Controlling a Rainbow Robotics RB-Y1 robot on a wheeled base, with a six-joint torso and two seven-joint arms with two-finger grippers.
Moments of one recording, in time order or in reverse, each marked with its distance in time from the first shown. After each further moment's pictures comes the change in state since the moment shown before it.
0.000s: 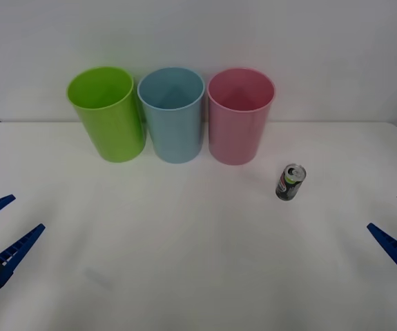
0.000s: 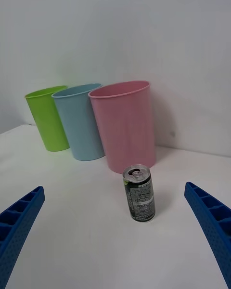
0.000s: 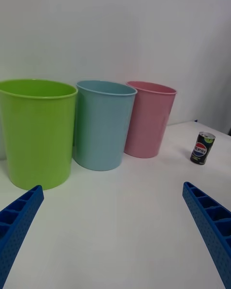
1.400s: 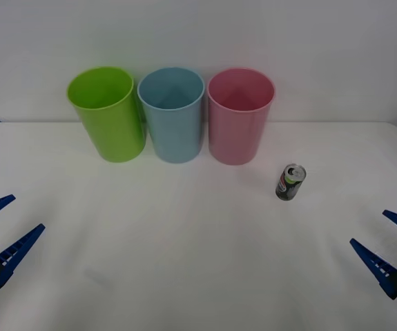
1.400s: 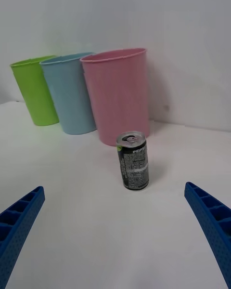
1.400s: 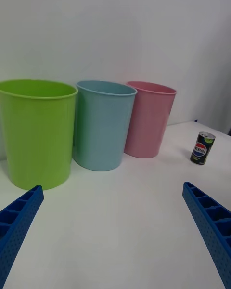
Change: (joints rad) right arm 0.018 0.016 0.084 0.074 0.041 0.078 0.170; left arm 0.000 0.000 0.000 0.000 0.000 0.000 0.000
